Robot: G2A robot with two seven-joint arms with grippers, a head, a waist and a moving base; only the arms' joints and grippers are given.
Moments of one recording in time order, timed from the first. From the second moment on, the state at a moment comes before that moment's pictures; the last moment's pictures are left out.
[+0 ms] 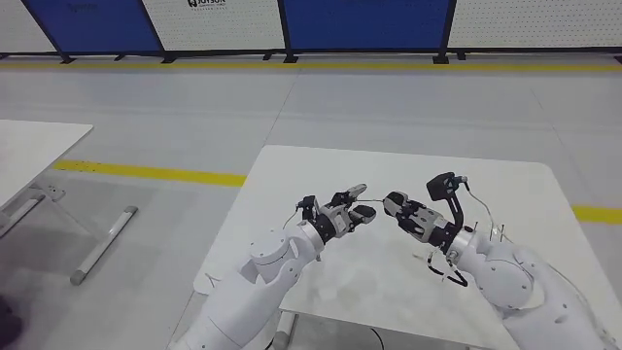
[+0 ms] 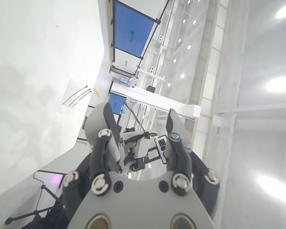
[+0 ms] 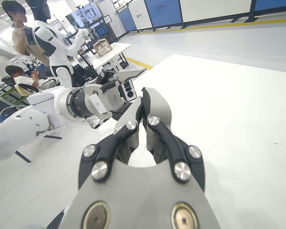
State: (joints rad) left arm 1.36 -1.25 -1.12 -1.67 -0.82 0.22 -0.17; right arm -1.08 -1.01 0.88 -1.63 -0.39 -0.32 0.33
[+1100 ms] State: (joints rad) left arm 1.40 -1.25 -1.07 -1.67 -0.53 0.04 -0.04; right arm -1.13 -1.02 0.99 -1.64 -0.08 -0.19 0.52
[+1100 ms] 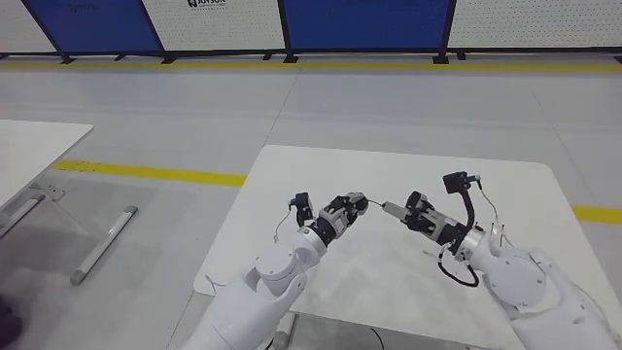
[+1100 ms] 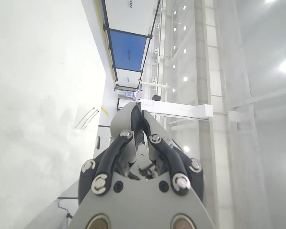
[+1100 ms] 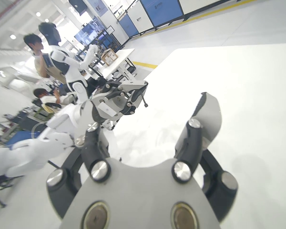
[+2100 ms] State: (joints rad) left arm 1.45 -1.26 -0.99 -1.63 -0.13 -0.11 0.16; right arm -1.11 -1.03 1.11 -1.52 0.48 -0.02 0.82
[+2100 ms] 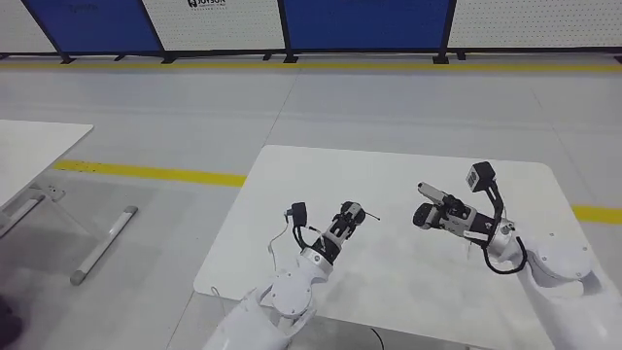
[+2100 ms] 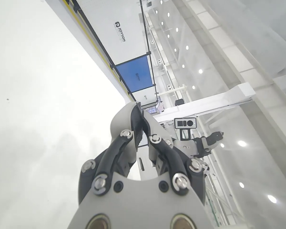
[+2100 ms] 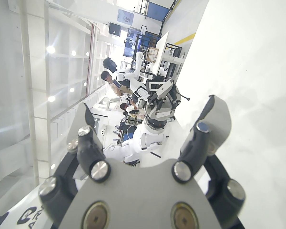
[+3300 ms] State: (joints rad) left arm 1.62 -1.24 -1.12 -1.98 -0.18 -0.04 0.06; right arm -1.11 -1.03 1.11 -1.52 0.48 -0.02 0.82
